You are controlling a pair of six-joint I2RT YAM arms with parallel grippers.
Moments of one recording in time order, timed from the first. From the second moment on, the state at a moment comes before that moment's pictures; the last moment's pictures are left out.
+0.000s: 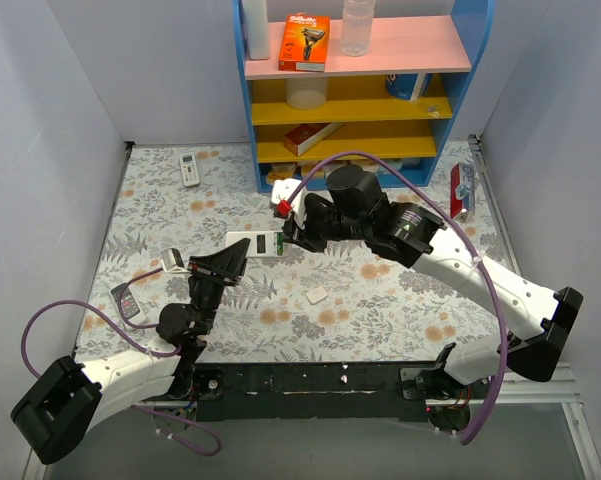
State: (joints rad) left arm -0.73 0.85 0.02 1.31 -0.35 -1.36; right arm 1.00 1.39 1.52 -0.59 -0.28 -0.39
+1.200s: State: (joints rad) left arm -0.73 0.84 0.02 1.30 -0.35 -1.36; right arm 0.92 1.45 1.52 -0.54 -0.45 -0.41
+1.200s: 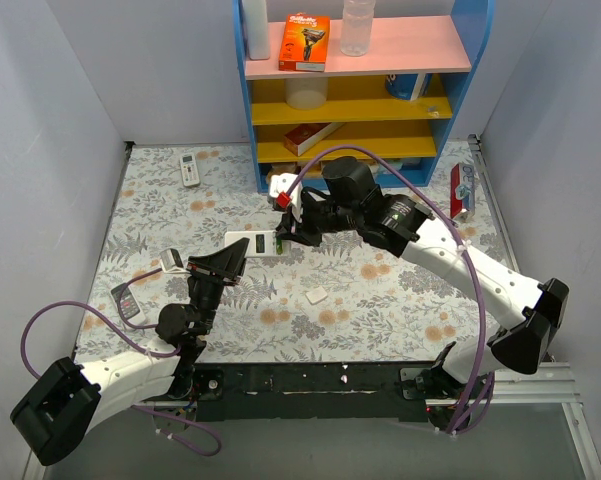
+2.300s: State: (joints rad) left arm -0.73 0.86 0.02 1.28 -0.35 -1.34; right arm 0.90 1.30 1.18 -0.23 -0.44 -0.21
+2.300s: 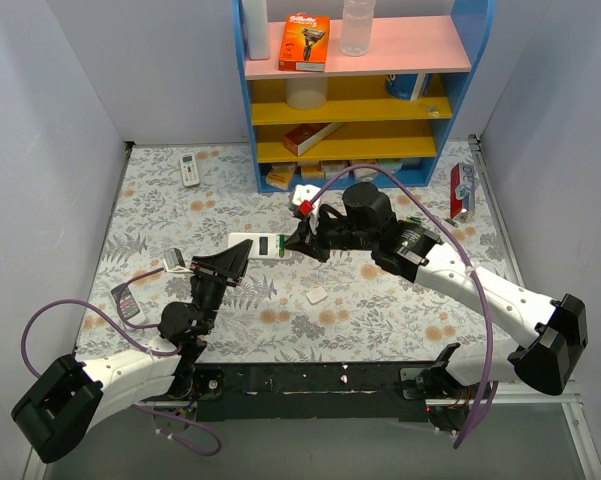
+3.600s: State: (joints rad) left arm -0.73 0.84 0.02 1.32 -0.35 -1.36; right arm 0.90 1.34 1.34 -0.31 -0.48 -0.27
